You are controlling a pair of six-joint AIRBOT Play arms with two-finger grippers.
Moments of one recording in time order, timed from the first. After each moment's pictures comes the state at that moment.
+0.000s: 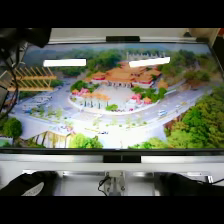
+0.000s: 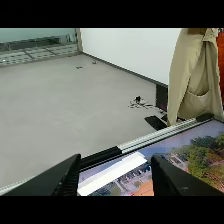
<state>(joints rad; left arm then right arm) -0.35 -1.02 1.46 1.08 -0.40 -1.03 -1.78 -1.13 1.86 -1.49 0.70 1.68</state>
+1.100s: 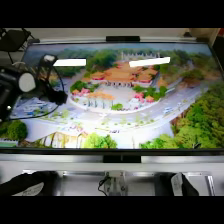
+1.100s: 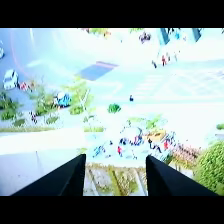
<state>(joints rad) -0.37 -1.22 1.33 1.71 -1.38 -1.65 -0.84 -0.79 1.40 -1.35 1.77 1.50</state>
